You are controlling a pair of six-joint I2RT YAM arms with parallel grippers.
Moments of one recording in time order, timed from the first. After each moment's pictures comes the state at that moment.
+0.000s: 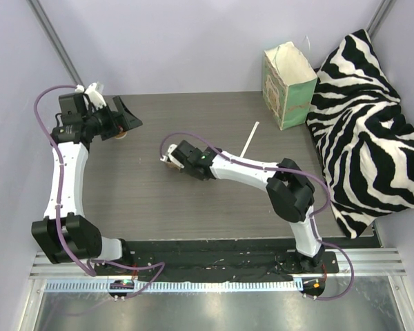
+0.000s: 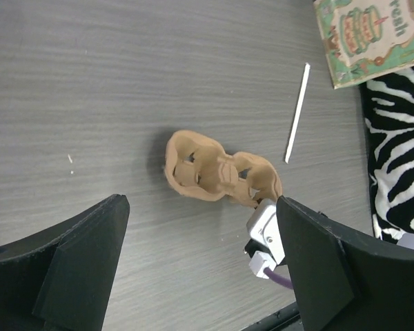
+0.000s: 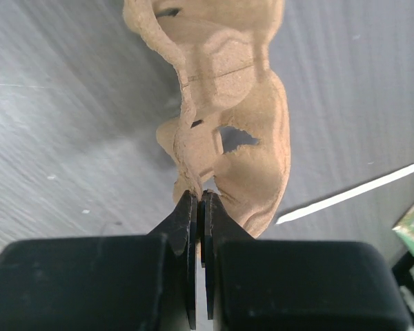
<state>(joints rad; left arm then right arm) 0.16 1.38 1.42 -0.66 0.55 -0.30 0.95 2.03 1.62 -0.61 0.37 -0.33</state>
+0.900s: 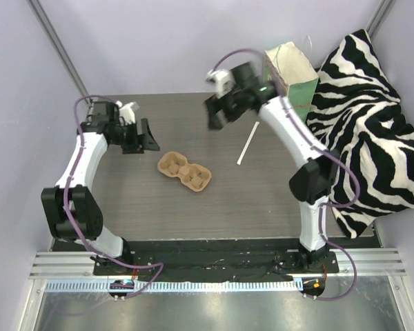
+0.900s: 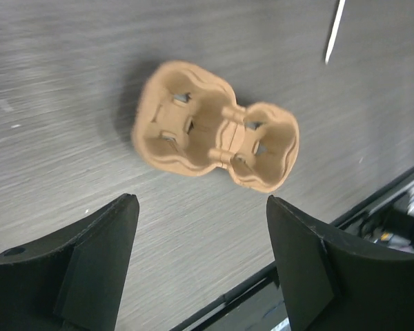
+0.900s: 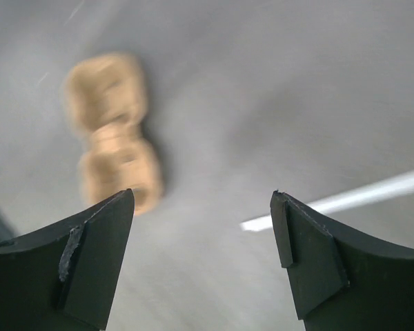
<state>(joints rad) 0.06 1.53 1.34 -0.77 0.59 -0.10 0.57 2.05 2.17 -0.97 -0.33 -0.14</state>
